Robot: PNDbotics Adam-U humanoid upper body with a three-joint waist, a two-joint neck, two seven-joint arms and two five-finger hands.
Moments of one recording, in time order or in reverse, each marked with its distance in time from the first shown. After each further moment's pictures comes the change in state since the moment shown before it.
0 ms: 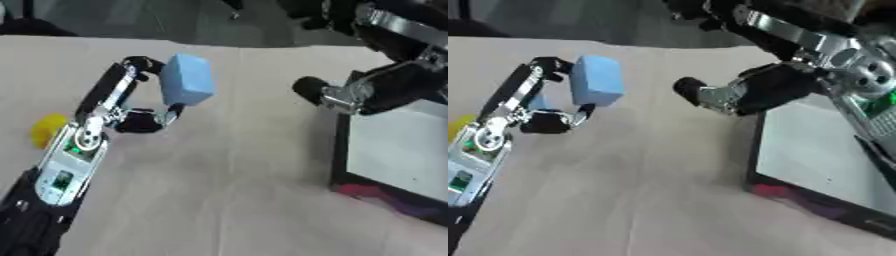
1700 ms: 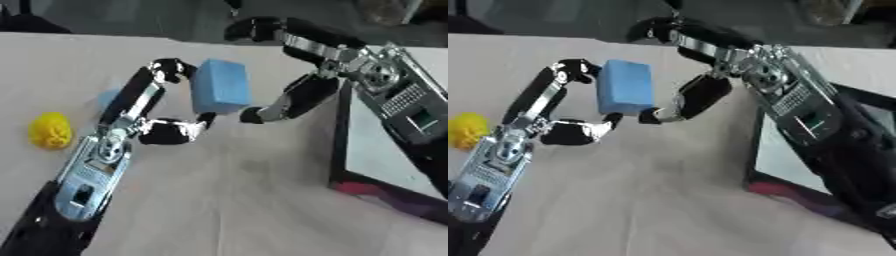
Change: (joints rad) left arm -0.016 -0.105 -0.080 -0.063 0.003 -0.071 -0.019; right arm -0.100 0.133 0.101 0.273 0.279 -0.143 -0.002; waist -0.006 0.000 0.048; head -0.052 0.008
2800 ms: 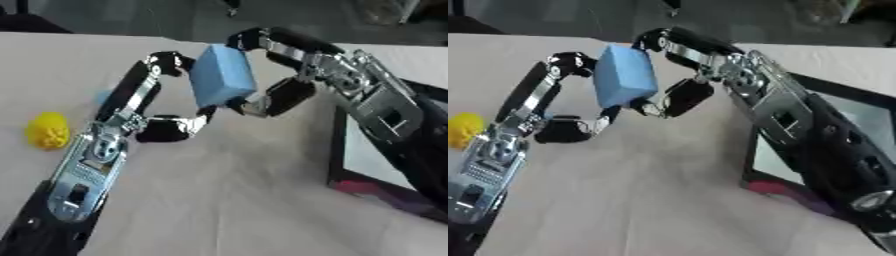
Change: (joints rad) left arm -0.009 -0.008 -0.006 -0.005 0.036 -0.037 -0.008; right arm 0.002 0.019 0.016 0.052 -0.099 0.068 -0.071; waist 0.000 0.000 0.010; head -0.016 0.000
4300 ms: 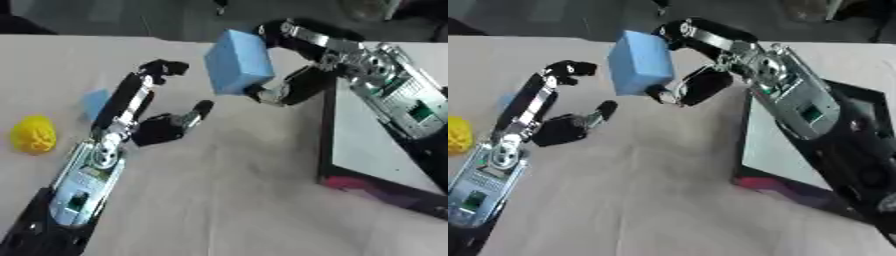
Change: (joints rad) left arm 0.045 0.027 0.009 0.037 -0.055 0.105 0.068; right arm 0.053 -0.083 -0.054 -0.063 -0.168 0.113 -0.011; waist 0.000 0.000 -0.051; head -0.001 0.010
